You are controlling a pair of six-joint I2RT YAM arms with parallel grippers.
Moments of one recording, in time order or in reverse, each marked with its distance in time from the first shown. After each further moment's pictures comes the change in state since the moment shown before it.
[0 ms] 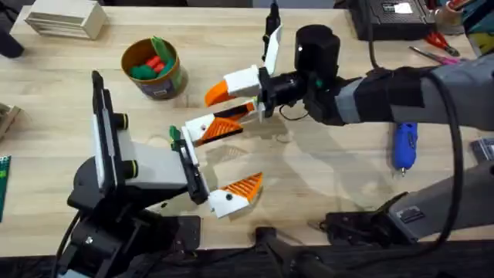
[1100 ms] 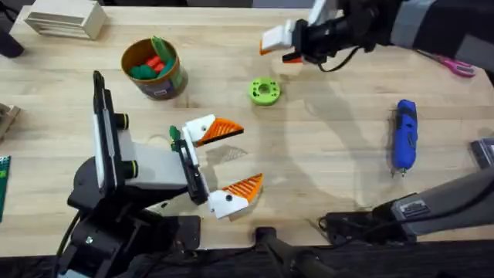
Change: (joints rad) left arm 0.000 0.000 0.000 -0.002 0.009 0.000; right arm -0.260 -0.030 0.470 -1.123 0.767 -0.850
